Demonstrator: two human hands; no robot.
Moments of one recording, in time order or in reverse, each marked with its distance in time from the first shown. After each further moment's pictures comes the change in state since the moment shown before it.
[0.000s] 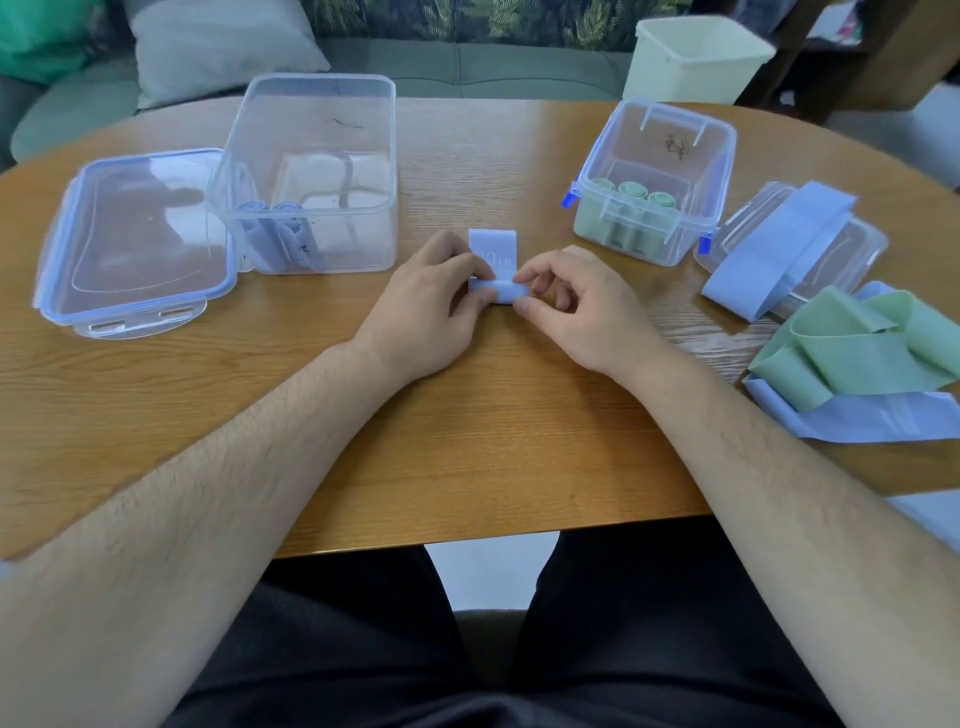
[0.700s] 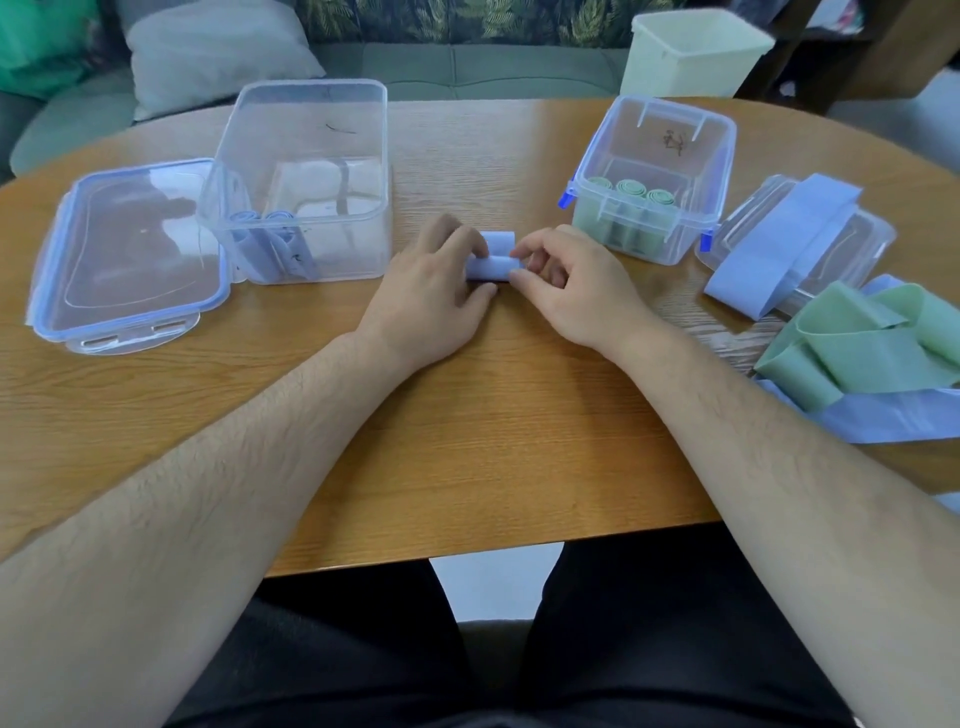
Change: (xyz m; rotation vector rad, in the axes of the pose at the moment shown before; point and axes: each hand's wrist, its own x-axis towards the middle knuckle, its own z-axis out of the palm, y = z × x) left_hand 0.017 -0.003 0.004 0.043 0.008 0.002; right_hand 0.031 0.018 0.009 -0.024 0.048 0.005
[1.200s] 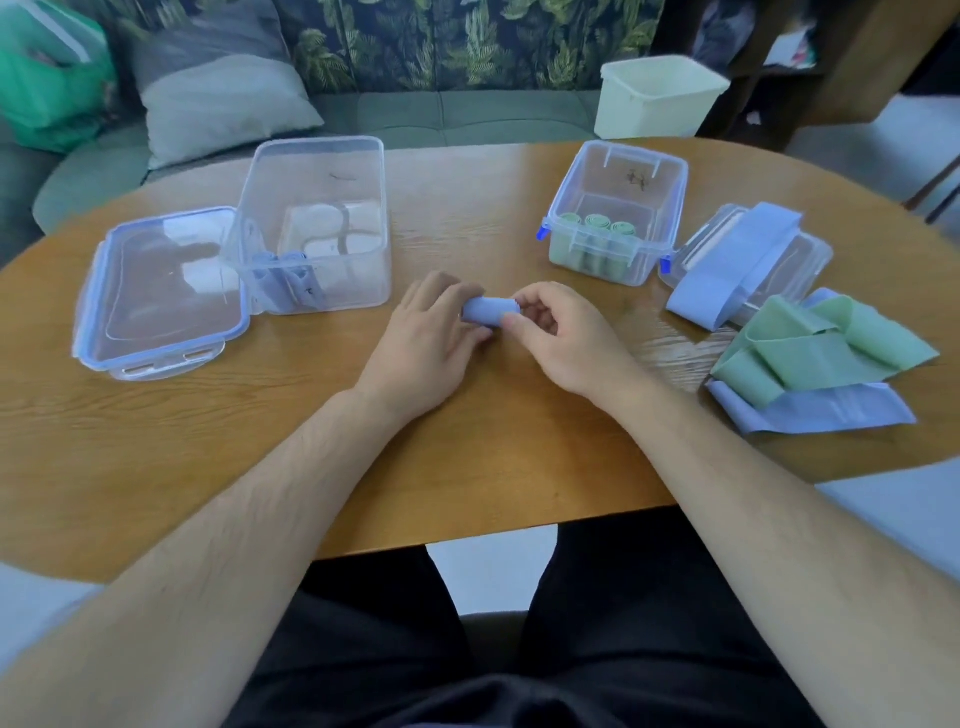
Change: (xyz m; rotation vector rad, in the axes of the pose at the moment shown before) left_hand -0.031 0.028 -0.018 -0.003 0.006 0.046; right_hand -0.046 -0.035 -0.013 0.149 -0.016 0.173
